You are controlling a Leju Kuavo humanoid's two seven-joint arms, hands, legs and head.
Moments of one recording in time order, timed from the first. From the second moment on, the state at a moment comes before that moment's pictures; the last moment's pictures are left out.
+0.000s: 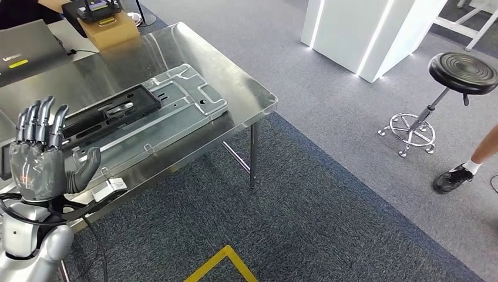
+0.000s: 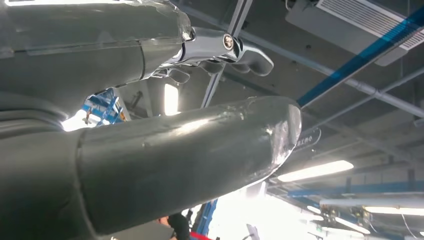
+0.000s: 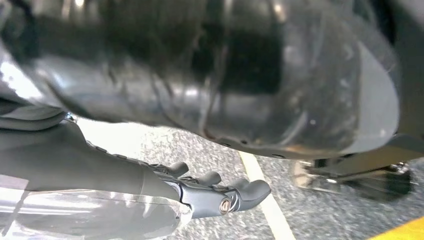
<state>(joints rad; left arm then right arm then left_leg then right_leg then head) -0.16 0.32 -0.13 -1.72 -1.19 0.64 -0.12 -0.06 0.18 -1.11 -0.18 1.18 0.23 -0.11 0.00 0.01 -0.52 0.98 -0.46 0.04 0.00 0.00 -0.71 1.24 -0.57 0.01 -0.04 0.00</state>
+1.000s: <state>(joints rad) -0.09 0.29 -0.11 -1.71 -1.12 0.70 -0.20 -0.06 0.18 -1.11 -0.18 1.17 0.25 -0.13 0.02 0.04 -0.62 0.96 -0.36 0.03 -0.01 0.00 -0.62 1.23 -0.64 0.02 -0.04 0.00</state>
